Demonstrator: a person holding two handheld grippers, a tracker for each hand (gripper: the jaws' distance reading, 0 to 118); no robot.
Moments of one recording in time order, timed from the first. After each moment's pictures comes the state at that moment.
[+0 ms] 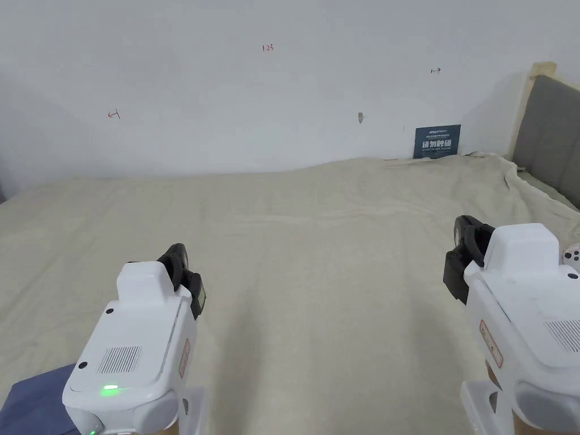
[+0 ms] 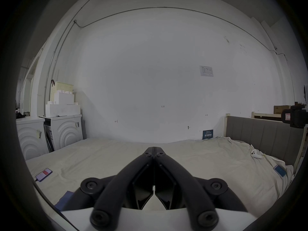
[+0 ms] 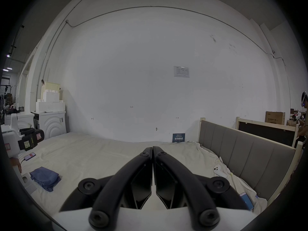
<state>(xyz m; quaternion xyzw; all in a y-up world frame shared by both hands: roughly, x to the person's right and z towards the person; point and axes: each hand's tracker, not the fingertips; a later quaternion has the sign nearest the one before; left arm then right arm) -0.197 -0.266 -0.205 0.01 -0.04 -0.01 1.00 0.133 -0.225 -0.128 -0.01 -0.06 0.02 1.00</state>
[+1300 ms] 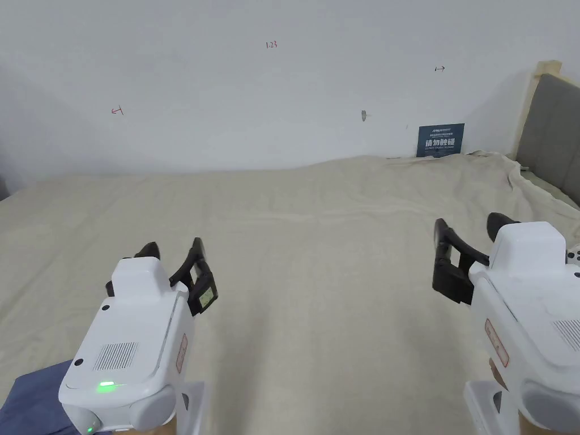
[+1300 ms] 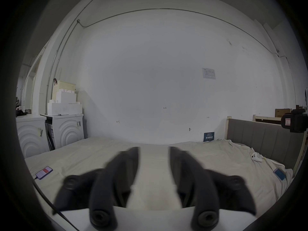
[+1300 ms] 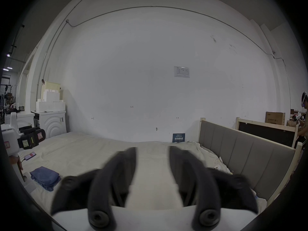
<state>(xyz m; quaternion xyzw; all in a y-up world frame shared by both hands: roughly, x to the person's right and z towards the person) -0.201 -0.265 -0.202 0.01 -0.03 0.01 1.00 0.137 -0.227 -0.128 -0.01 -0.06 0.02 1.00</state>
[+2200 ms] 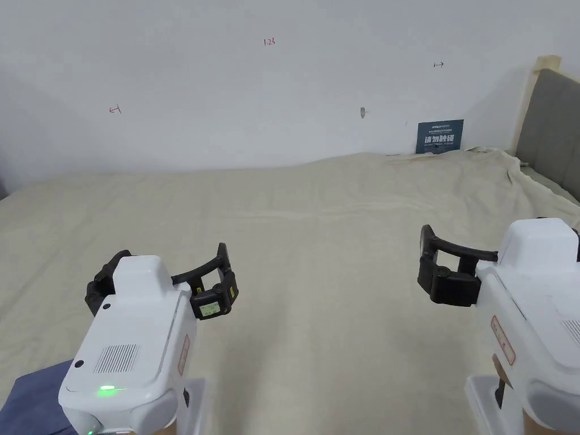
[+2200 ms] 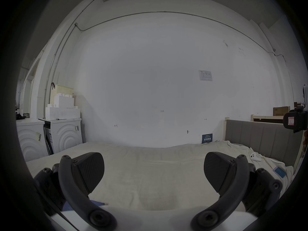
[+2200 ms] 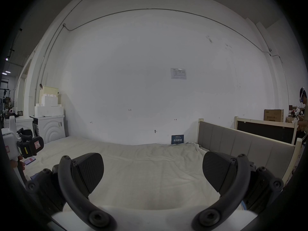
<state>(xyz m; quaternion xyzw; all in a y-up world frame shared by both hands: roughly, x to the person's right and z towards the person) -0.198 -0.262 -0.198 0.03 -0.04 -0.01 1.00 0.135 -0.223 -0.123 0.00 -0.07 0.01 1.00</state>
